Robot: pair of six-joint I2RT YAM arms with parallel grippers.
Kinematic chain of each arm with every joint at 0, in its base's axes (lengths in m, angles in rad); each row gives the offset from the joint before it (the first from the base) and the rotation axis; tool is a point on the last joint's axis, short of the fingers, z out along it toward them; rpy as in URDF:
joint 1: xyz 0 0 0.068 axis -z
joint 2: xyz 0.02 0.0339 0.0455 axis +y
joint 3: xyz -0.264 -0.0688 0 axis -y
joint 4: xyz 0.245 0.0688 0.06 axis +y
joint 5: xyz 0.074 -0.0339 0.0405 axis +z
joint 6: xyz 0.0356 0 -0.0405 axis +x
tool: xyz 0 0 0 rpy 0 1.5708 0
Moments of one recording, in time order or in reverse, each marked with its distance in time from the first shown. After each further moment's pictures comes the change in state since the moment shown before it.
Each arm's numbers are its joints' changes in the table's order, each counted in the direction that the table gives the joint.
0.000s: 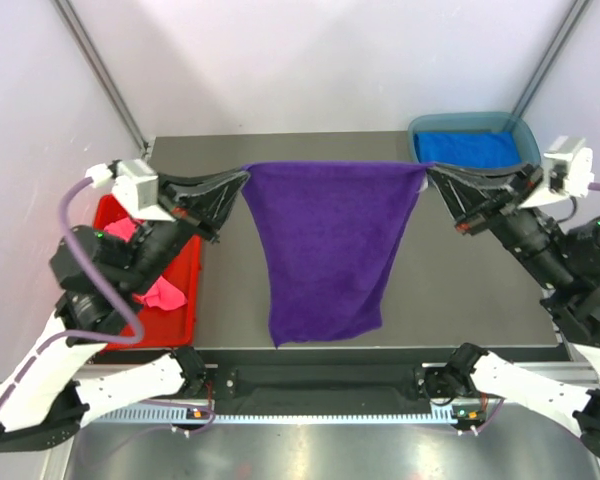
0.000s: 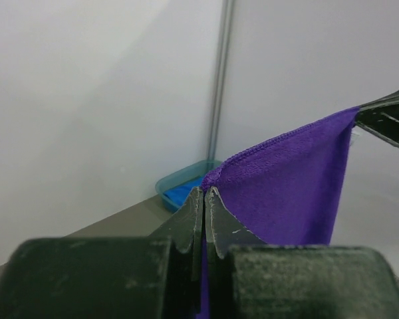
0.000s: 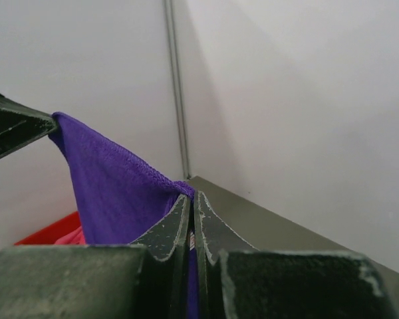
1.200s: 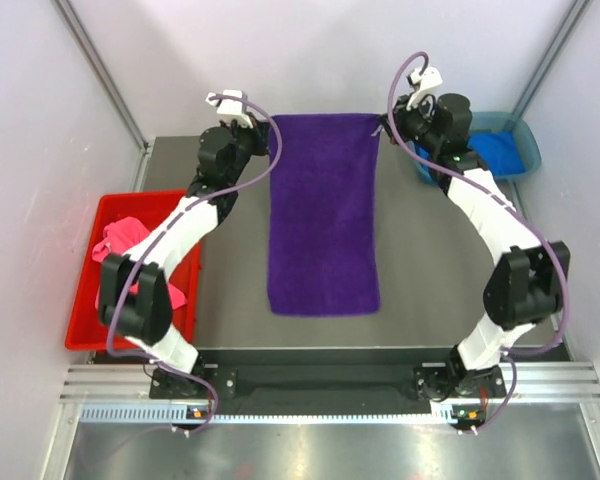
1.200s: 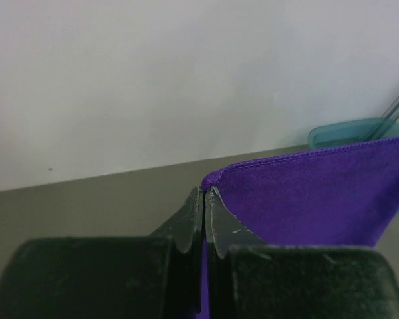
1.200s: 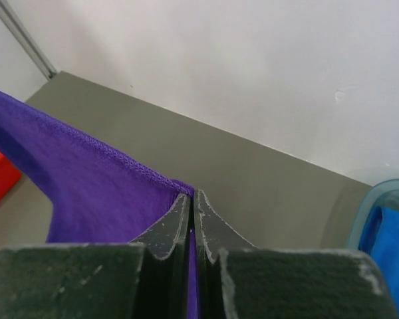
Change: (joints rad) left arm -0.599 0.788 -0.093 -0.571 -0.151 -0.146; right arm 0.559 0.890 0.078 -0.335 0.315 0.007
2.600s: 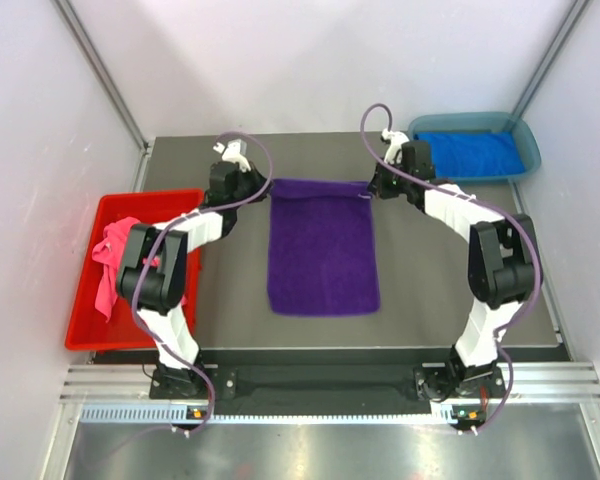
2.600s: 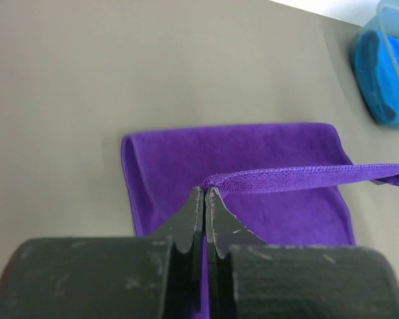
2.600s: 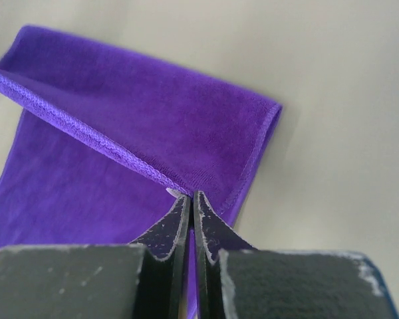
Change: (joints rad) left arm -0.109 0.278 -0.174 -0.030 -0.192 -0.256; right arm -0.019 0.225 -0.165 0.127 -0.027 0.064
